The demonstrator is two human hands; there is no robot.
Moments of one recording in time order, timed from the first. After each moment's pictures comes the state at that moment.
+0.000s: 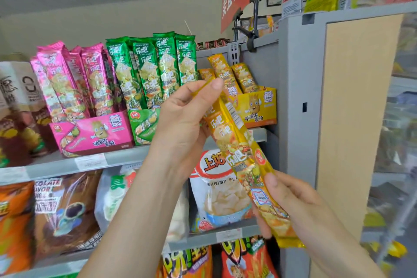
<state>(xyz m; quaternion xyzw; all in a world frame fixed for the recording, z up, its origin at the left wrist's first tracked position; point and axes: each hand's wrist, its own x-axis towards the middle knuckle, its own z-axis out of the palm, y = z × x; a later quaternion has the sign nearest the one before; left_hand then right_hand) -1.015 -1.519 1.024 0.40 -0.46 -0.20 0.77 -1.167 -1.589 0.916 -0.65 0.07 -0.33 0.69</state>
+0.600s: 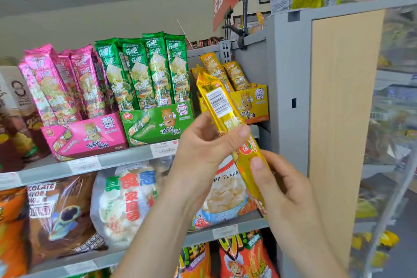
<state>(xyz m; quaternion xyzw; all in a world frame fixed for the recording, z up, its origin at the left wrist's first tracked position) -1.031 -1.526 0.978 0.43 -0.48 -0.25 0.72 -1.152 -1.565 0.918 -0.65 0.15 -0.52 0.54</state>
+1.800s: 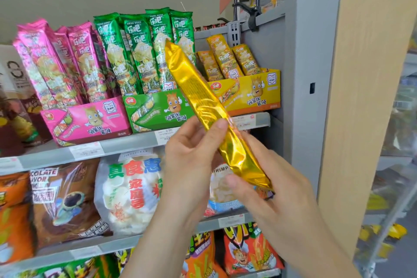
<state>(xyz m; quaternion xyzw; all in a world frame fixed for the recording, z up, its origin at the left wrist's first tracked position) -1.020 -1.513 0.949 0.43 -0.41 -0.20 0.78 -1.141 -1.566 0.907 -0.80 0.14 -0.49 0.31</state>
